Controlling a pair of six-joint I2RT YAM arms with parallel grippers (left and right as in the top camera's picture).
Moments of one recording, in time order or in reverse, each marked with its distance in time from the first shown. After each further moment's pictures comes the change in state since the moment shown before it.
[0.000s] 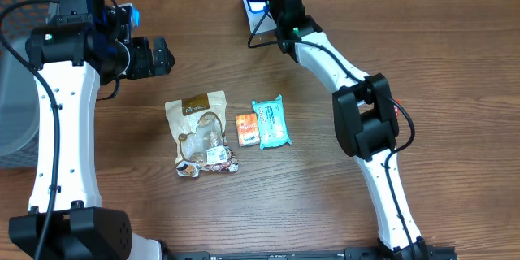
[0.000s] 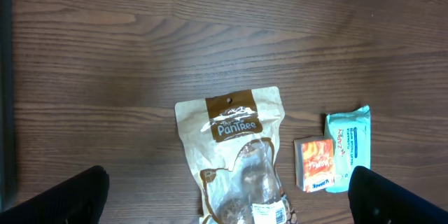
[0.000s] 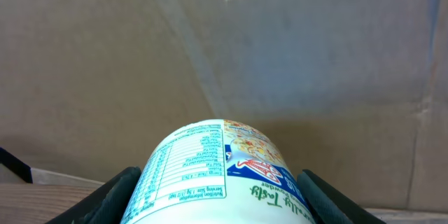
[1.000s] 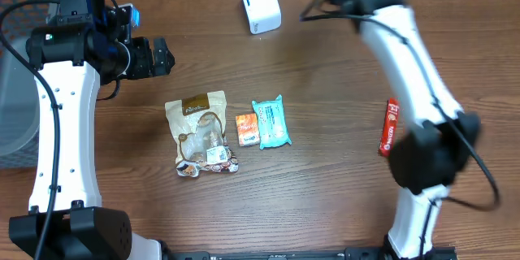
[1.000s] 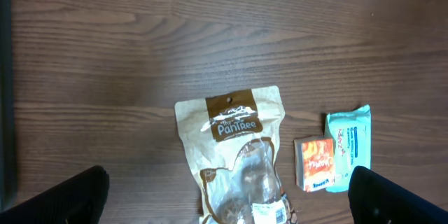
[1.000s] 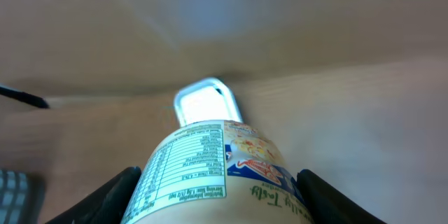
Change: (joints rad) left arm 0.000 0.000 -0.002 0.000 0.000 0.000; right arm -0.173 -0.516 0.011 -1.072 -0.192 0.044
